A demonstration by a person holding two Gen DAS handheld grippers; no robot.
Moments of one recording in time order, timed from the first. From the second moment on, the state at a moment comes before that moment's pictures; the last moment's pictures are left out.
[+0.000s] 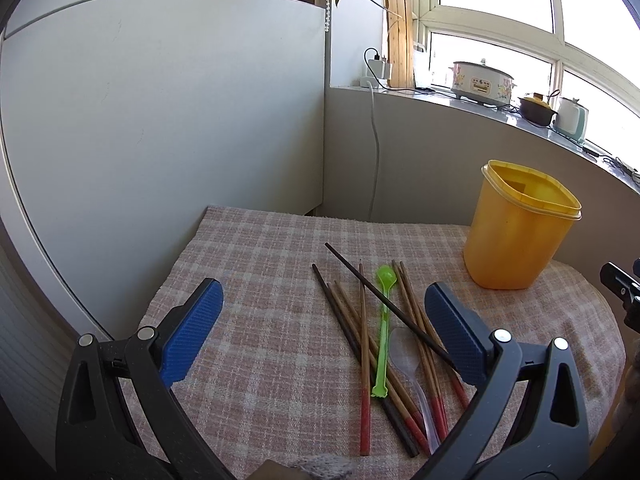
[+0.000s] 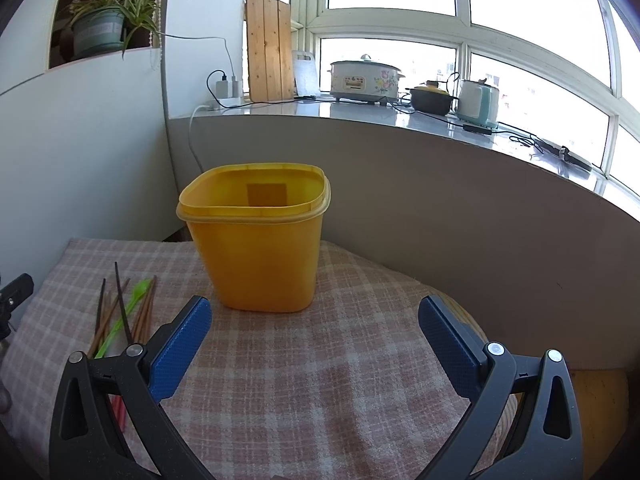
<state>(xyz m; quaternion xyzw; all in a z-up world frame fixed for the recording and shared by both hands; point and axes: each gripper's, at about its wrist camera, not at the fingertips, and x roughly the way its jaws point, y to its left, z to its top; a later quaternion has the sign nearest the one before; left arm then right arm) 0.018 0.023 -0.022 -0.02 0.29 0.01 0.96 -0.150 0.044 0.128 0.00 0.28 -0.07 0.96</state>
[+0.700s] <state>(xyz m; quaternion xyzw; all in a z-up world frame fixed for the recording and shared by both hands) 0.069 0.041 -0.083 -0.08 0.43 -0.12 0.89 -0.105 0.102 0.096 0.01 0.37 0.19 0.91</state>
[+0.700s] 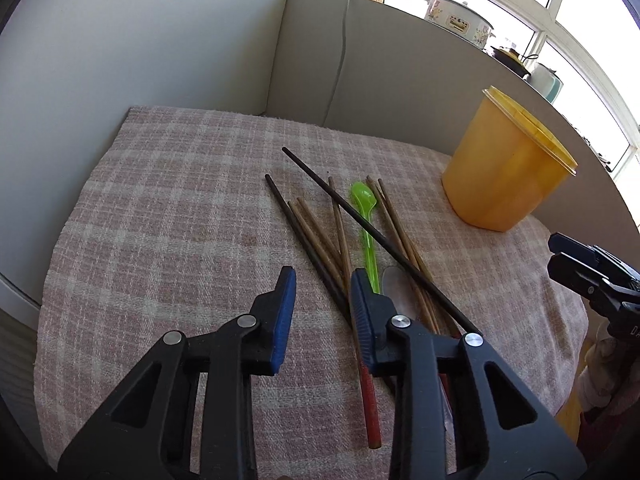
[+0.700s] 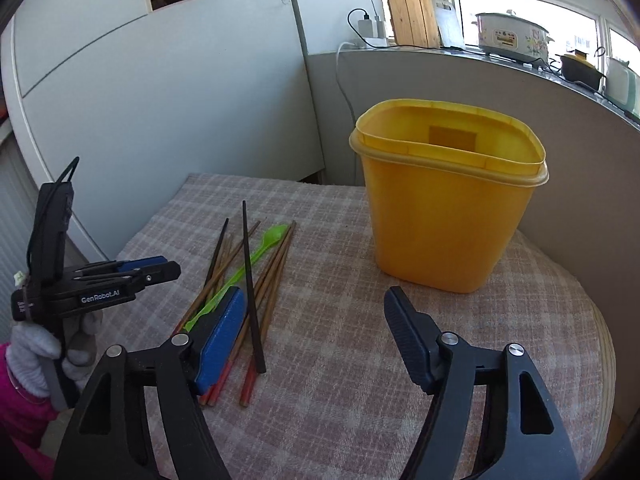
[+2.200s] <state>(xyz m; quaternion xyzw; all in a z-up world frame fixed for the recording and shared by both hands) 0.088 0.095 -0.085 -0.06 0.51 -0.13 0.85 0.019 0.245 0.041 -0.12 0.52 0.29 0.79</state>
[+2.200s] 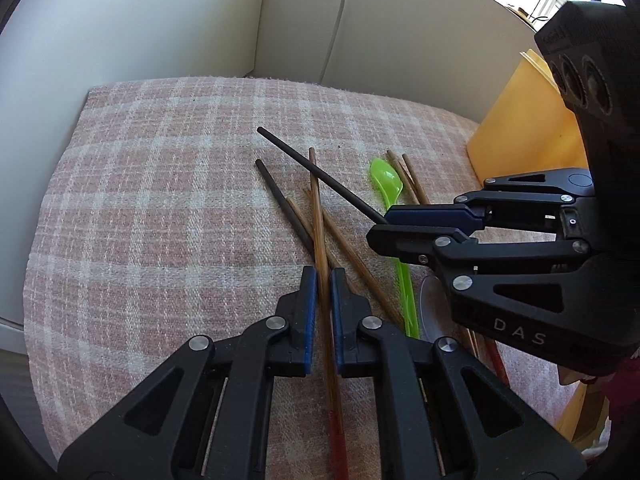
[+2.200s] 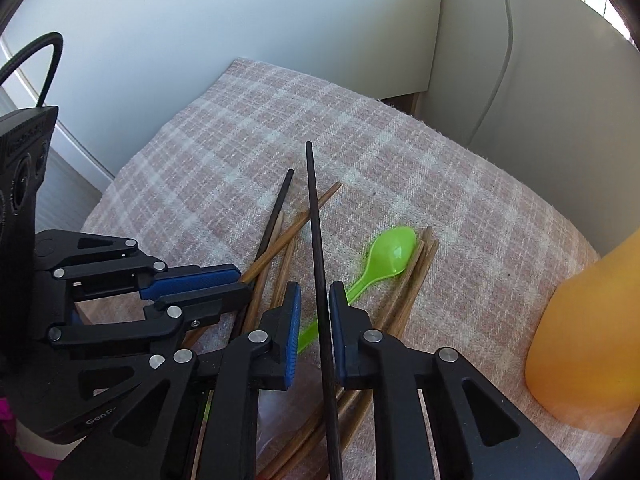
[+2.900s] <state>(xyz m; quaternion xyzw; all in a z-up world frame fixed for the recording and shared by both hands) 0.017 0.243 -0.011 -0.13 0.46 -0.14 0.87 0.010 0.226 0.080 -0.08 0.49 0.29 0.82</state>
